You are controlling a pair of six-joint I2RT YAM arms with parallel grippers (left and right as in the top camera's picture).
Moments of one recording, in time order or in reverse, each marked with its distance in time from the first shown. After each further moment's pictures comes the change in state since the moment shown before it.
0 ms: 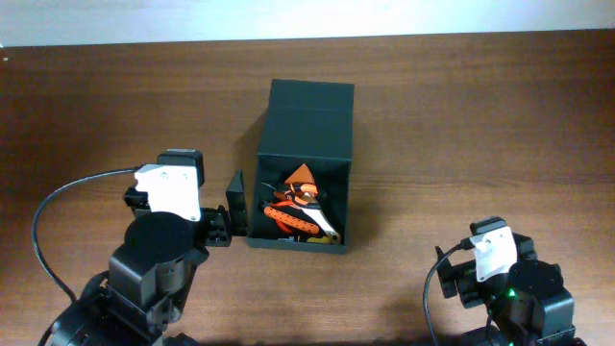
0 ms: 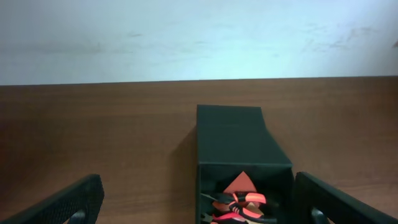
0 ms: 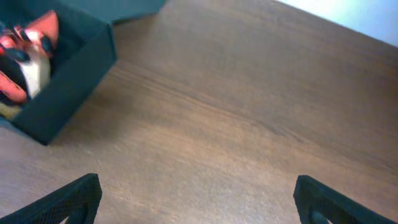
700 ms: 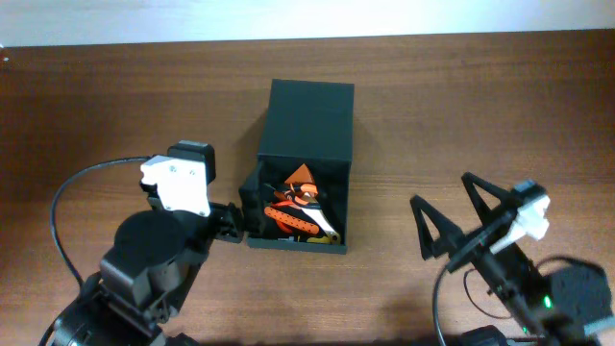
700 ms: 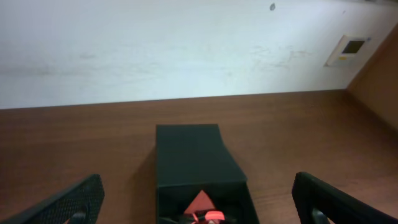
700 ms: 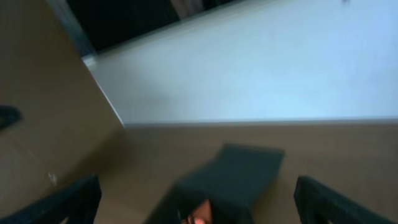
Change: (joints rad) left arm 0.003 0.019 0.007 0.129 0.156 0.010; right arm -0.001 0.104 0.055 0.572 -0.345 0.465
